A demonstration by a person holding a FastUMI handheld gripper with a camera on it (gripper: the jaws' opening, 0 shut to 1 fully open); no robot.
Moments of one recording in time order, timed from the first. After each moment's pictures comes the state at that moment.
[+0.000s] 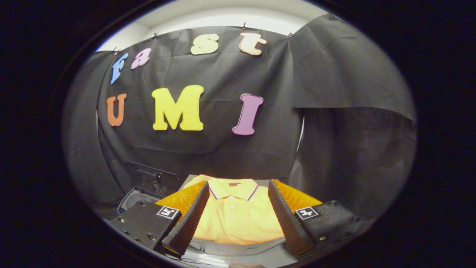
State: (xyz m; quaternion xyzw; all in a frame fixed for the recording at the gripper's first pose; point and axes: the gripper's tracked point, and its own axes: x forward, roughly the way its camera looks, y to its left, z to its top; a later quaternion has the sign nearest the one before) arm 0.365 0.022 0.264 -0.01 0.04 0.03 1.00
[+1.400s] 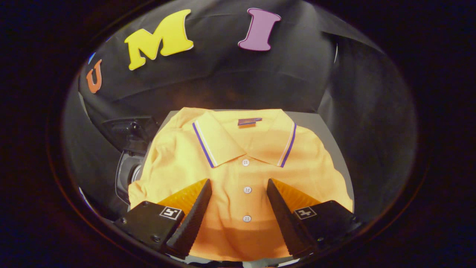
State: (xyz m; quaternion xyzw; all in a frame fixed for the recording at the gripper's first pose) arm 0.474 0.043 0.125 0.00 0.34 0.03 0.94
